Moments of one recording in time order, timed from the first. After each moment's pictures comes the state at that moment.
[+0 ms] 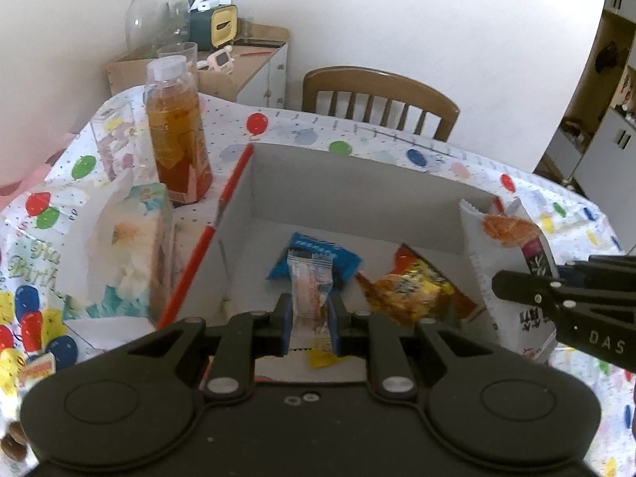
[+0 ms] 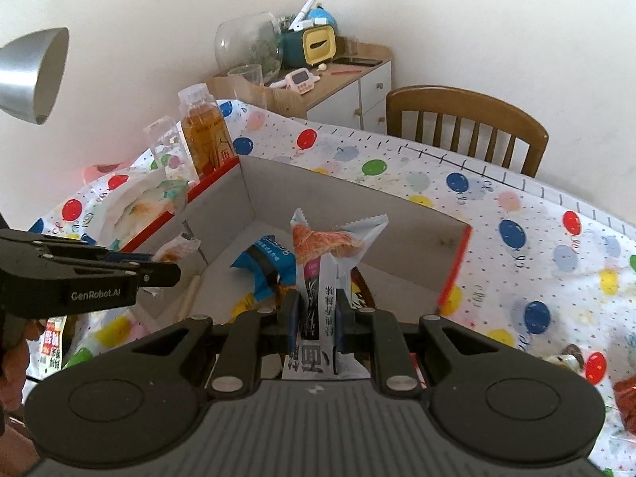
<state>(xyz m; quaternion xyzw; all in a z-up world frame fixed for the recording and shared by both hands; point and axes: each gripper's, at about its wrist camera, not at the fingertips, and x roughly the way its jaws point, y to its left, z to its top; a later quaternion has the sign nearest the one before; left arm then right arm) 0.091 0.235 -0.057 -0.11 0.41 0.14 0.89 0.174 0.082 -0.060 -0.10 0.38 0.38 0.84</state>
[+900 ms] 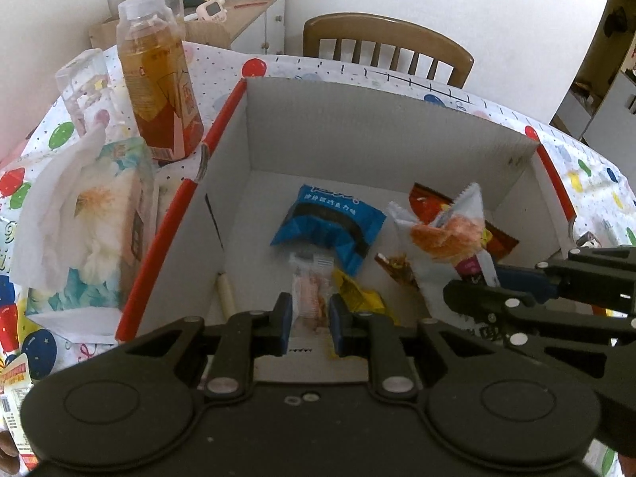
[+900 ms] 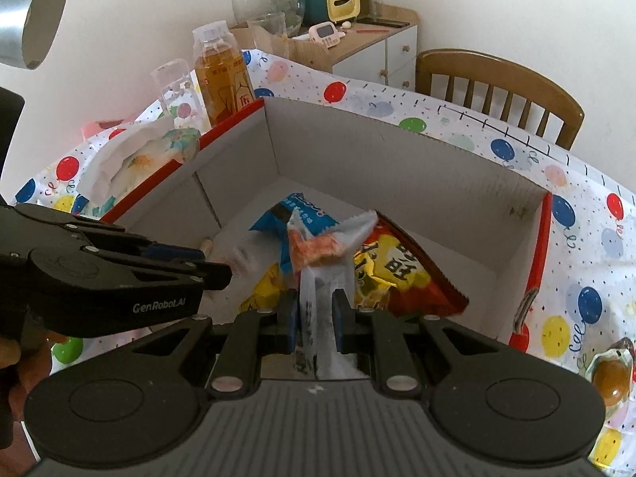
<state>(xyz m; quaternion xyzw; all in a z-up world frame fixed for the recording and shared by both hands) 0.117 0.247 -0.104 -0.10 0.47 0.13 0.87 0.166 0.120 -0.100 -0.12 0.42 0.38 0.81</state>
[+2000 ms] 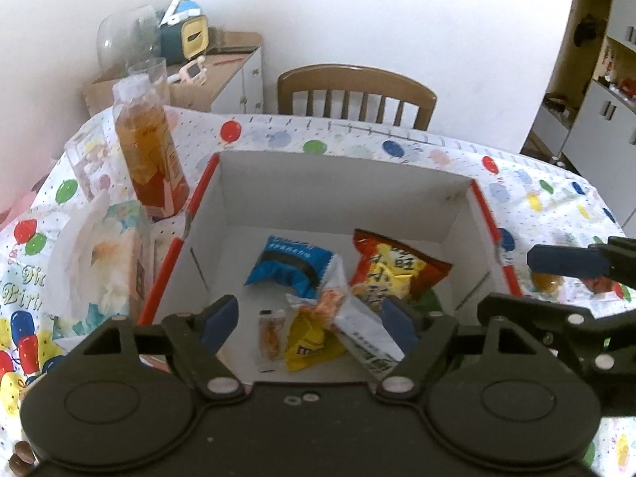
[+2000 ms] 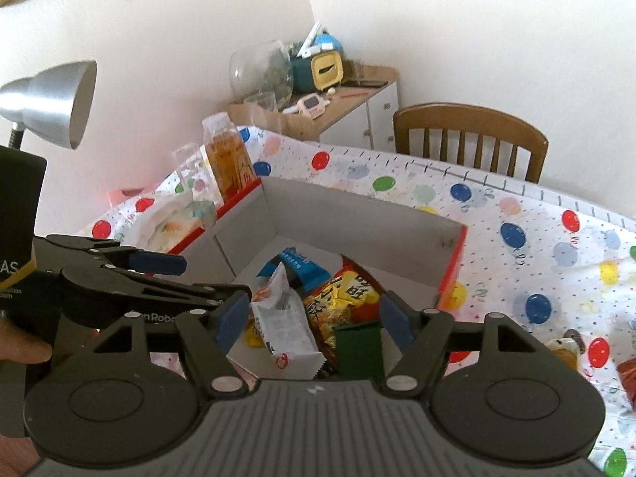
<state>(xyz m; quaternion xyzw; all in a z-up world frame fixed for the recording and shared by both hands) 0.094 0.209 -0.049 -0.07 0.41 0.11 0.90 0.142 0.034 -0.031 -0.05 0.35 0.39 0.85</state>
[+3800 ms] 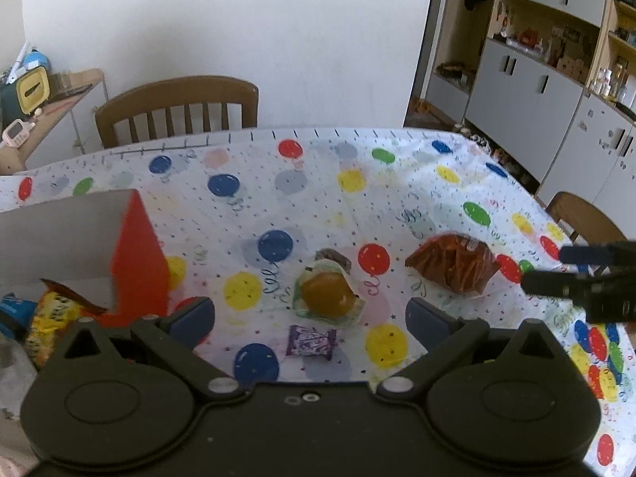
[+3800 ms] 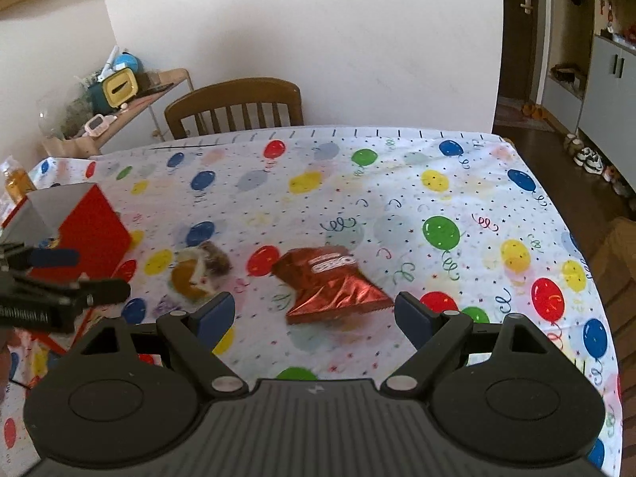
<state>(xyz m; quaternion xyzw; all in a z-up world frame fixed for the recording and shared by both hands) 0.185 -0.026 -0.094 -0.02 0.40 -0.03 0.92 0.238 -0.268 -0.096 -0.01 0.40 0.19 0.90</state>
